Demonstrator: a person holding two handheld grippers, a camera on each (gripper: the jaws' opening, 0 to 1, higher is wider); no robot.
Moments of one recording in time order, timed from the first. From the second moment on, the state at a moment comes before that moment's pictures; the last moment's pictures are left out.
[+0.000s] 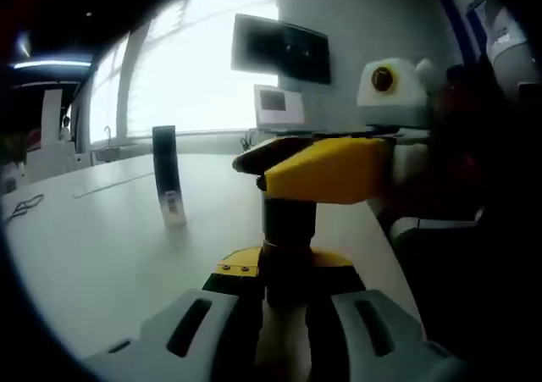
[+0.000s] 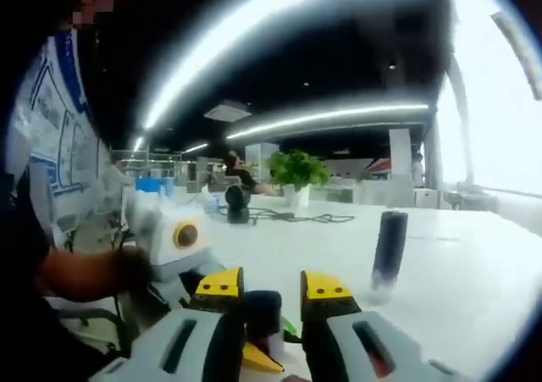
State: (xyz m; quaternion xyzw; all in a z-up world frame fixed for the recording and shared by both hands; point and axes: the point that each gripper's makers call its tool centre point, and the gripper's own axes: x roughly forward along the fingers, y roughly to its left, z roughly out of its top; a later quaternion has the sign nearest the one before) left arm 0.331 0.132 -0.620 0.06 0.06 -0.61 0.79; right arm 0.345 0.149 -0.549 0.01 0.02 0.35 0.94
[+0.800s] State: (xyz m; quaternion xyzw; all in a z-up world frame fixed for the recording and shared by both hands) left arm 0.330 0.131 -0.621 0.05 0.06 -0.62 0.78; right arm 0.335 0.170 -0.568 -0.08 0.06 0.62 0.78
